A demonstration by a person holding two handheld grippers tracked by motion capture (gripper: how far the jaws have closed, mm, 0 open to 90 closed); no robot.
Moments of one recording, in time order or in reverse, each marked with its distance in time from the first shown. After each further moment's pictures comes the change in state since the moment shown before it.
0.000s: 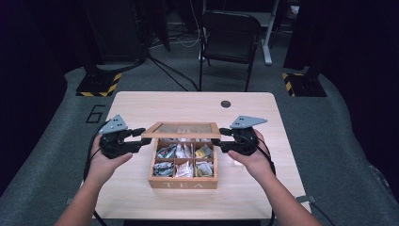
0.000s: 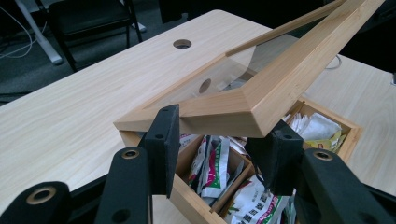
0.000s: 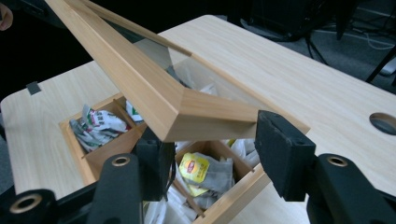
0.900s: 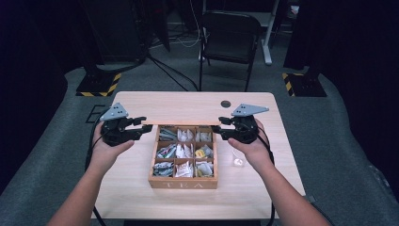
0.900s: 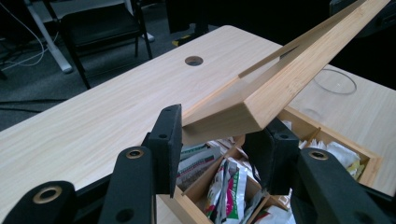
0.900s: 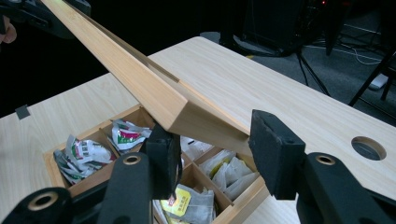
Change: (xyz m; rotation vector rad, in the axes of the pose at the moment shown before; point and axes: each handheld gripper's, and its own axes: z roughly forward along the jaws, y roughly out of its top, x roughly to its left) left arm 0.017 0.026 0.007 -0.035 0.026 -0.010; right arm -0.017 0.023 0.004 -0.054 -0.011 0.004
